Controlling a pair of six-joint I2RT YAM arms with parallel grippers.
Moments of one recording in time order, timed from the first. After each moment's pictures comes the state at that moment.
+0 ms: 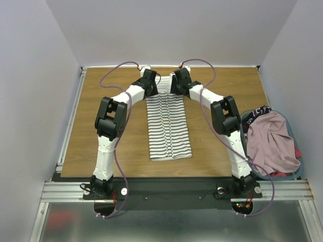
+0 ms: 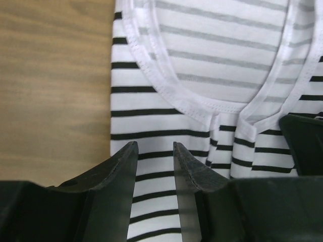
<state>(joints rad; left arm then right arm) -0.41 2.19 1.66 -0.24 -0.23 -0.53 0.46 2.41 1.95 -0.25 0.24 0.45</state>
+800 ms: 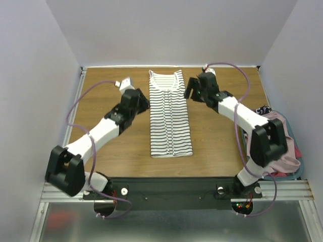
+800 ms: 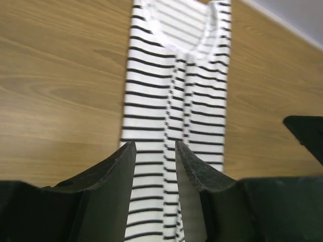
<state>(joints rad) -0.46 1.45 1.07 -0.14 -0.24 -0.70 0.43 1.79 1.44 -0.29 0.18 0.51</state>
